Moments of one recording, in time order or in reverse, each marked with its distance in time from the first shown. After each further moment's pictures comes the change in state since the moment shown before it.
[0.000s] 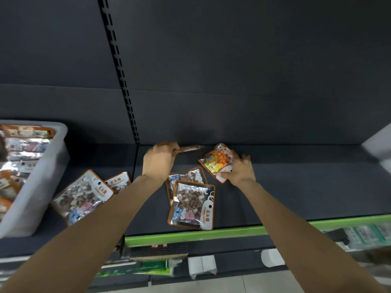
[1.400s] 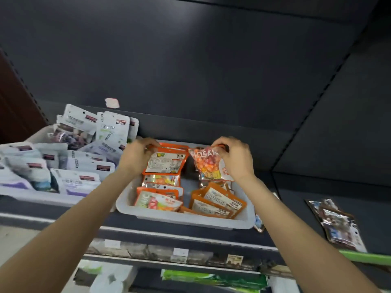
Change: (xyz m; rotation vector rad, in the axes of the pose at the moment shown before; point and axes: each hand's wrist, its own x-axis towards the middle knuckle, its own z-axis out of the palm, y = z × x) left_hand -0.087 -0.435 -0.350 -0.198 0.111 -0.170; right_hand -0.218 -0.511 0.045 0.276 0.340 -0.661
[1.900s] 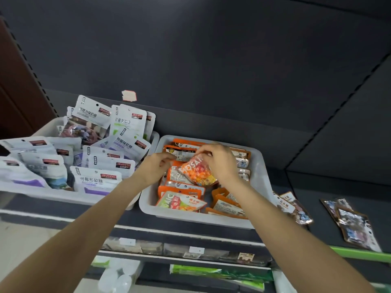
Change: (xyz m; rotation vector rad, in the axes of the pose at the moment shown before) left_hand -0.007 -0.055 0.009 -0.169 -0.345 -0.053; right_hand 0.009 -0.059 0.080 -0.070 -0.176 -0.002
